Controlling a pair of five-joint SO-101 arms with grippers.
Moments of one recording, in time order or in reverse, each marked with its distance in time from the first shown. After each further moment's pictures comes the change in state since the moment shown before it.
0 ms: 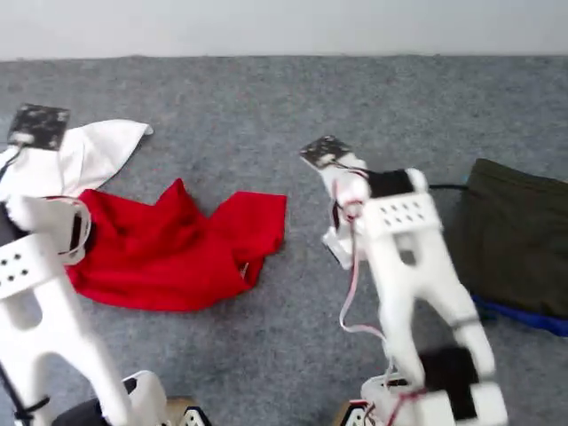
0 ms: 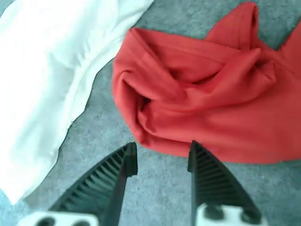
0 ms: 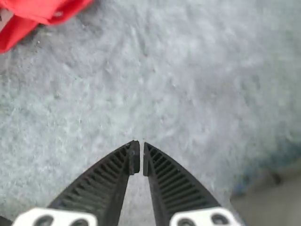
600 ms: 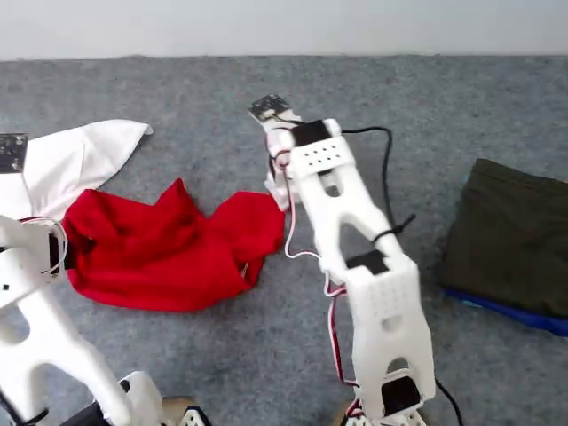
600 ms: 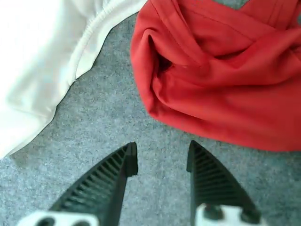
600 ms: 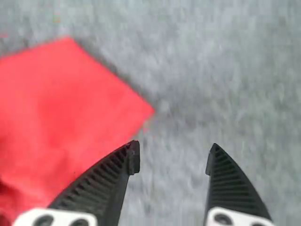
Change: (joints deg) left arm -7.3 -1.3 3.6 2.6 1.2; right arm -8.2 50.0 -55.9 -1.0 -11.4
